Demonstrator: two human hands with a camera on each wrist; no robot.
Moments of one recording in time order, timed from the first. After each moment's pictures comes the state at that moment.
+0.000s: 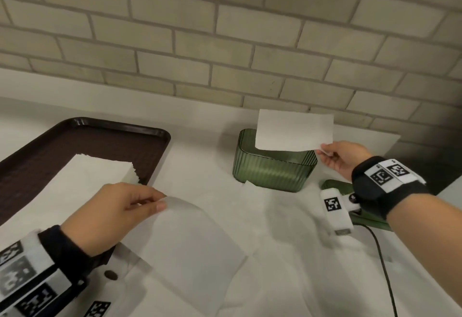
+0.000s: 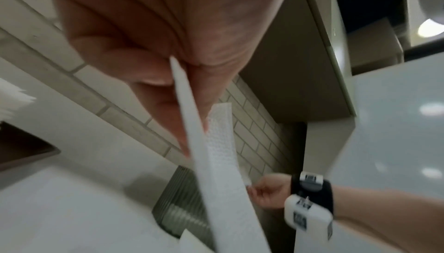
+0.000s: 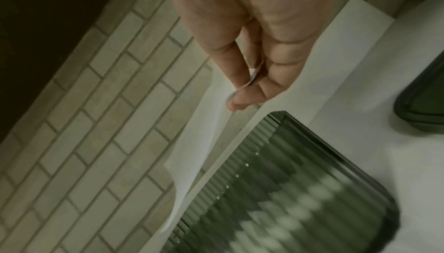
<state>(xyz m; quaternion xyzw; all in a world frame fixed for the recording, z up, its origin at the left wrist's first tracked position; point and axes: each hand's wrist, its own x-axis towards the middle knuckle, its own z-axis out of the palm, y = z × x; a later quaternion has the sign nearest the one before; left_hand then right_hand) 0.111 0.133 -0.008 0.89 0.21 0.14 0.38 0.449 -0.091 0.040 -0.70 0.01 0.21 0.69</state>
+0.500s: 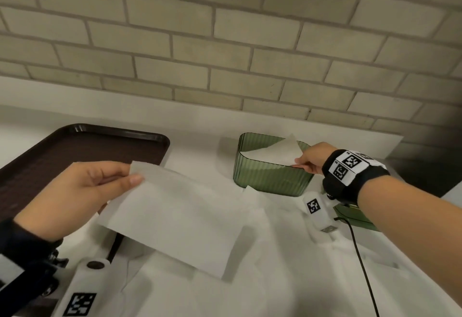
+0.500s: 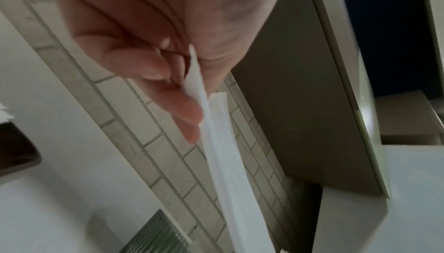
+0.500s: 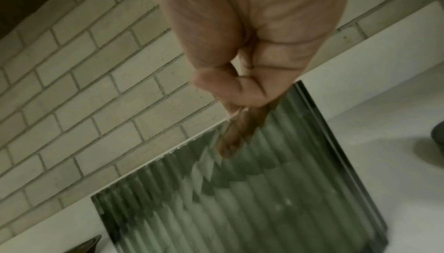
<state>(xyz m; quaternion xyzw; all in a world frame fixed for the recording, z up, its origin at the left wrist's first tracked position) 0.102 0.157 0.025 0.81 0.23 0.19 0.50 0.462 -0.039 0.023 -0.88 -0.03 0.26 0.39</state>
